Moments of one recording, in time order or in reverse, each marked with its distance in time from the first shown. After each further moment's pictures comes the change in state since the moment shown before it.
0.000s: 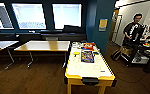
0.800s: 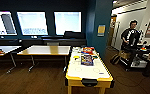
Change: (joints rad) left arm 0.013 0.012 -0.001 0.011 0.006 0.000; right arm -0.015 0.008 0.003 -0.007 -0.009 -0.007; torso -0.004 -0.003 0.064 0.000
